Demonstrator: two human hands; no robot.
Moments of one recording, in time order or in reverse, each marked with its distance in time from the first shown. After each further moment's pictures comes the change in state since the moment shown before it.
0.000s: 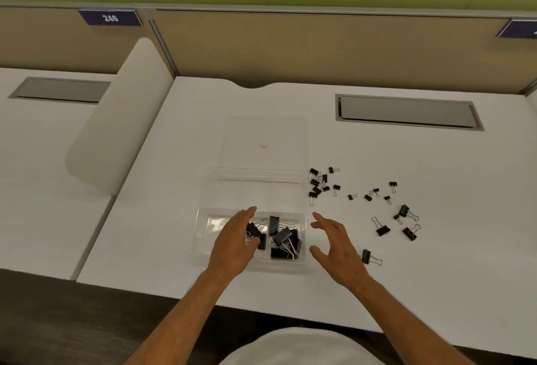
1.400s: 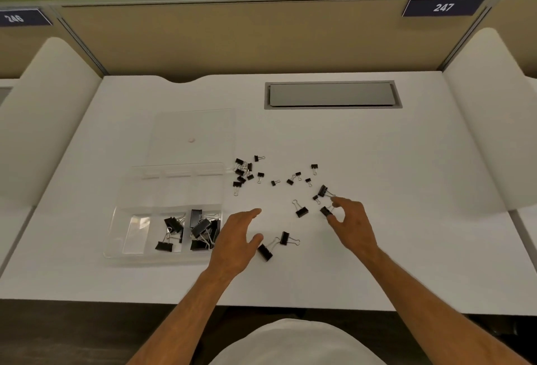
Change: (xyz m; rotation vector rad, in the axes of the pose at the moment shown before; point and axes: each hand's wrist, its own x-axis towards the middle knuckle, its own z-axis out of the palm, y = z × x) left_hand -0.006 0.158 0.140 0.001 -0.053 0.109; right_hand -0.040 0.161 -0.168 -0.060 0.267 0.273
